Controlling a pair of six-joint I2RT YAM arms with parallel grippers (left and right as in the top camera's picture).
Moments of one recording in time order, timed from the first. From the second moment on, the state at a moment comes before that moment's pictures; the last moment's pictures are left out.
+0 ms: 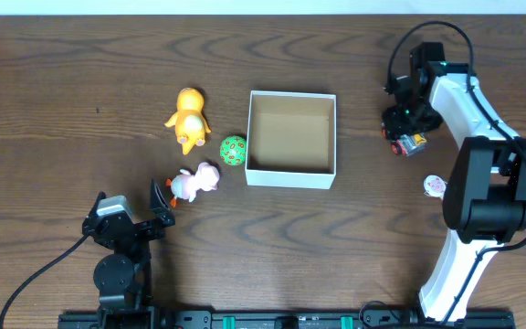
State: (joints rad) left arm 0.04 0.01 0.04 -0.13 -0.14 -0.14; right arm -0.01 2.12 1.60 -0.96 0.02 -0.28
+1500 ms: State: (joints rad) left arm 0.04 0.01 0.04 -0.13 -0.14 -0.14; right arm 0.55 1.79 1.67 -0.83 0.09 0.48
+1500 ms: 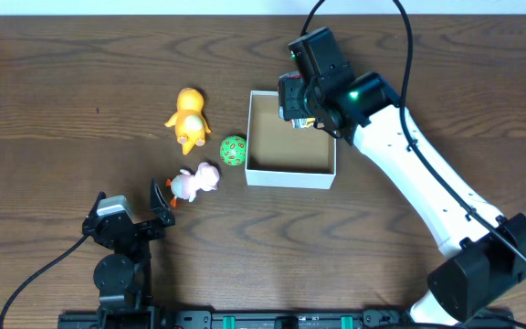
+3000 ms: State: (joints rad) left arm 0.04 0.01 0.04 -0.13 -0.14 -0.14; right arm 0.55 2.07 1.67 -0.93 0.26 0.65
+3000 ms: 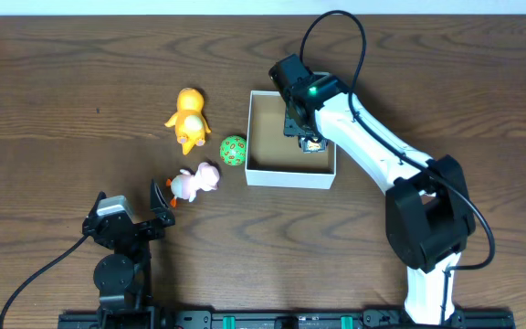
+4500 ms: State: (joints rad) left arm 0.04 0.01 0.04 -0.13 -0.14 -0.14; right arm 0.55 2.08 1.69 -0.91 0.27 0.59
